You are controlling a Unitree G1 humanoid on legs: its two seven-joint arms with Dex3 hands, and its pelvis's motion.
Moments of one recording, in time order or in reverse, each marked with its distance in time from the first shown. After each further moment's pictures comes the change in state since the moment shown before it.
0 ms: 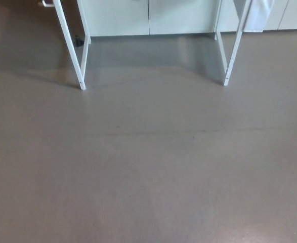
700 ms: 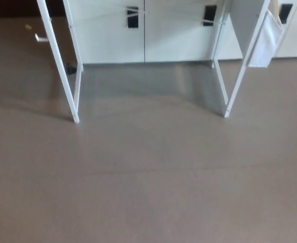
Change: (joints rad) left_arm 0.078 0.001 -0.008 0.007 0.001 -0.010 0.004; right_arm 0.113 0.004 0.001 0.002 0.001 -0.042 0.008
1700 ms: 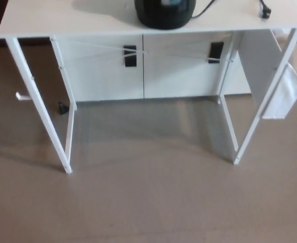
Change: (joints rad) left_arm -0.025 -0.001 -0.005 0.034 -0.004 -0.014 0.002; right_arm -0.009 0.005 0.001 0.035 -0.002 -0.021 -0.005
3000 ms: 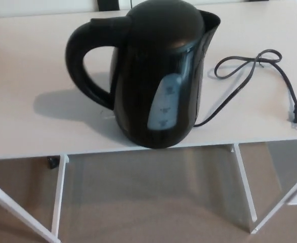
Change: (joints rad) left_arm -0.021 0.005 -0.002 0.007 -0.001 -0.017 -0.009; right_arm -0.058 -0.004 0.007 0.056 -0.004 -0.041 -0.011
